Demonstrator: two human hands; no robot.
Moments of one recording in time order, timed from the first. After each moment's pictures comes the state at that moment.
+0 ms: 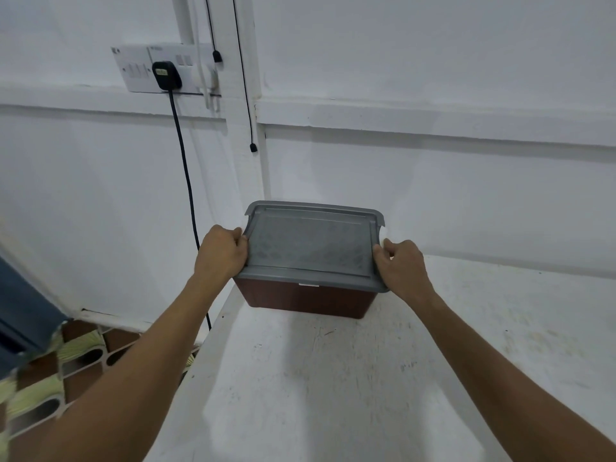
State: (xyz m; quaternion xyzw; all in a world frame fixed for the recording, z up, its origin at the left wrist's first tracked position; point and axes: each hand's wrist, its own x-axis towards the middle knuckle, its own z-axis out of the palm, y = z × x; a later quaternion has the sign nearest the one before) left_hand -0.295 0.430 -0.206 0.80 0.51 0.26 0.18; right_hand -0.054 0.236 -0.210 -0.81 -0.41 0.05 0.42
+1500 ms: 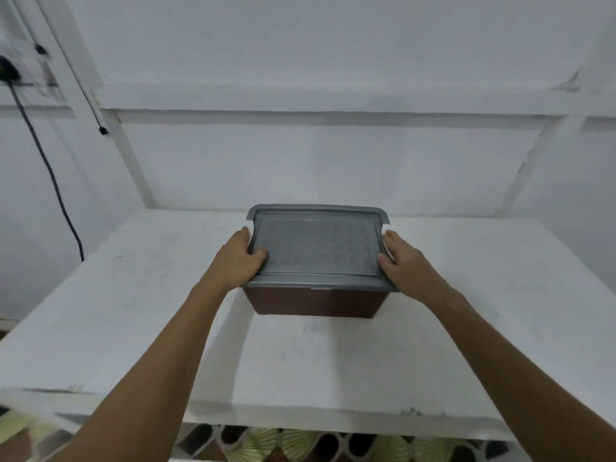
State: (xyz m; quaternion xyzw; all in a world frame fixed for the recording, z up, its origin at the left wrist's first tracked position) left_hand -0.092 0.081 -0.203 0.86 0.39 0.18 0.29; right_hand 0.132 -0.137 -0.208 -0.83 -0.47 0.07 0.30
